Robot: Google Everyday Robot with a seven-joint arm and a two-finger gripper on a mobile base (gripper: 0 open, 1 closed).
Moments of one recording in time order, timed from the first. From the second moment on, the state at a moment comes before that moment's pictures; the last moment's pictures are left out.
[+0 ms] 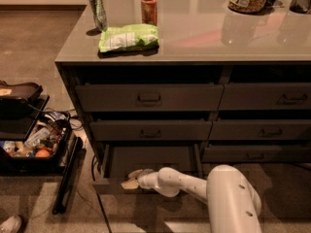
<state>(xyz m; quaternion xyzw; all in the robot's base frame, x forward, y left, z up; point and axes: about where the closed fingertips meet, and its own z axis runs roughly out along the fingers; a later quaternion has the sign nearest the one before) 0.652 0.115 0.181 -0.35 0.81 0.29 0.38</state>
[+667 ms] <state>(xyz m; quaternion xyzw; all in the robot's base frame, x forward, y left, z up) 0.642 0.108 0.186 -0.35 0.81 0.29 0.38</state>
